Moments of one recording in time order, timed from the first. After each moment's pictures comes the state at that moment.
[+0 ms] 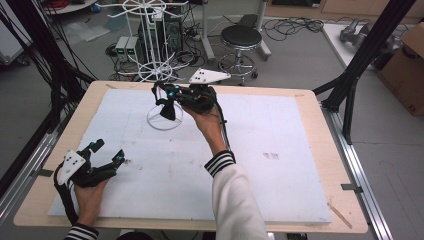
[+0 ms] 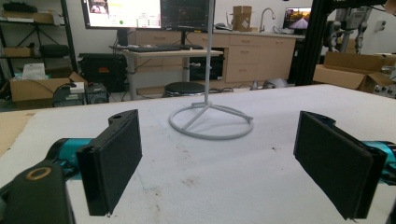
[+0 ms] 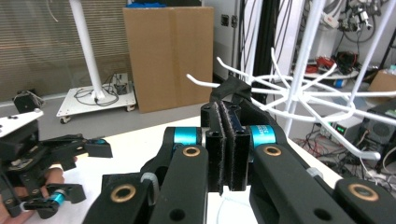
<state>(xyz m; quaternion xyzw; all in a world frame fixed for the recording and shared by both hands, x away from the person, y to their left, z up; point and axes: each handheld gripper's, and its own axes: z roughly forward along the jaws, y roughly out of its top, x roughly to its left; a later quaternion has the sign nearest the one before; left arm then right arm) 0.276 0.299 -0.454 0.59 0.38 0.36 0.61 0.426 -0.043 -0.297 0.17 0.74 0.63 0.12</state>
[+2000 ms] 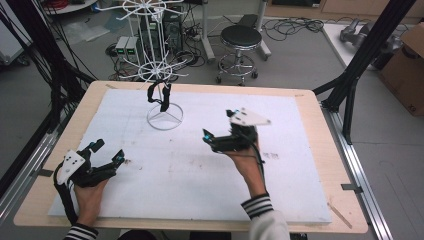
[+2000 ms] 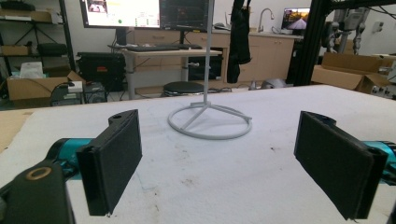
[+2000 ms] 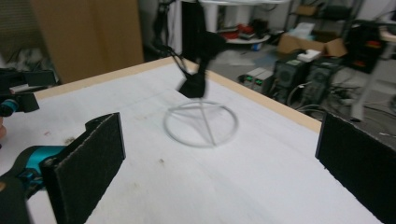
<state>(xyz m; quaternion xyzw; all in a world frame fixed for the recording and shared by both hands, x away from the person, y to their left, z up) 0.277 0.300 -0.454 0.59 0.38 0.36 0.61 0.343 -0.141 -0.349 0.30 0.73 0.56 0.24</state>
